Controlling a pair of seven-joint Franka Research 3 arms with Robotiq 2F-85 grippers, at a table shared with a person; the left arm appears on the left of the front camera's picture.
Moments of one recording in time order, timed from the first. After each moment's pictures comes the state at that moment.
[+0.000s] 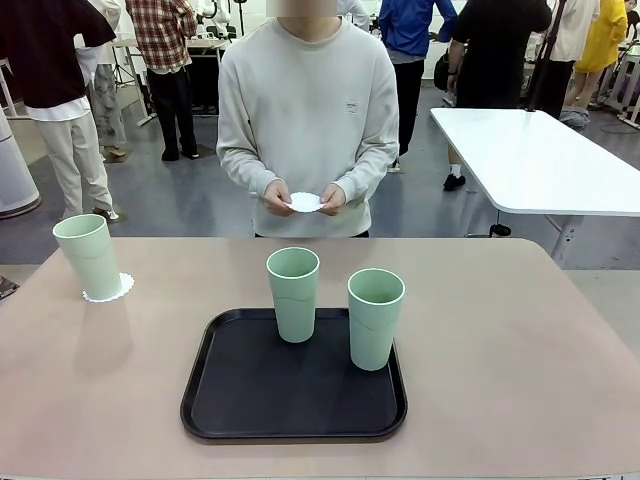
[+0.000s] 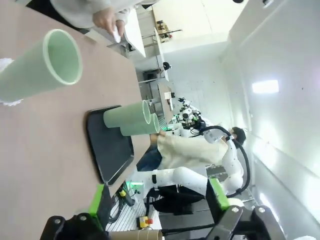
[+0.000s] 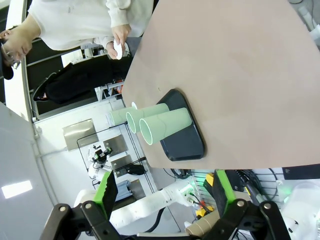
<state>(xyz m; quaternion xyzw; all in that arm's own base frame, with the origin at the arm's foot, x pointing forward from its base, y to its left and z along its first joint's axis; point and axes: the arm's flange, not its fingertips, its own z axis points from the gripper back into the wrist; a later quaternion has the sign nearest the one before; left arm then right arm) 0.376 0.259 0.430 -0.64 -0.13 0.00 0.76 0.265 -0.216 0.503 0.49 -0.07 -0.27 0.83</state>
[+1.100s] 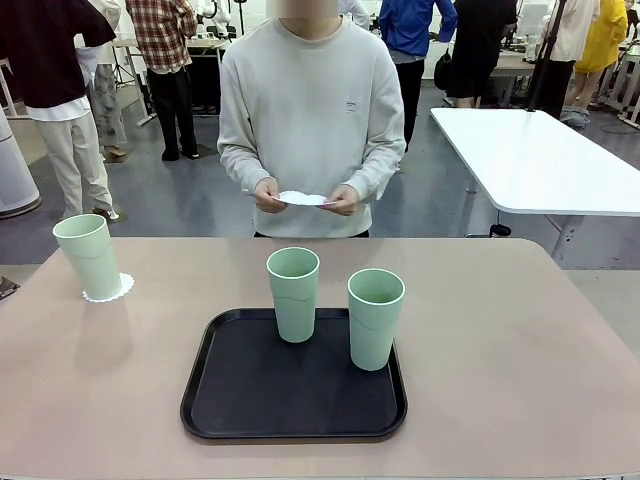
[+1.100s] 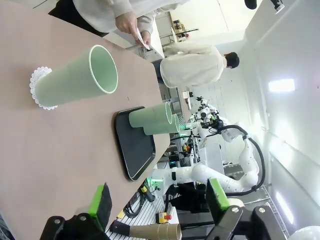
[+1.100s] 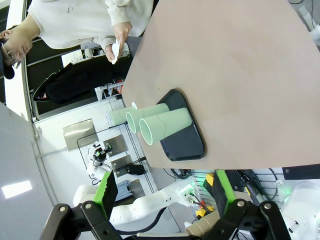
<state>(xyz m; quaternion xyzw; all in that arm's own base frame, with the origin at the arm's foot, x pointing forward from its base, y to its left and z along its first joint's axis) 0.389 0.309 0.431 -0.60 -0.14 -0.01 0.79 0.265 -0.216 0.503 0.49 -0.07 -0.27 0.83</state>
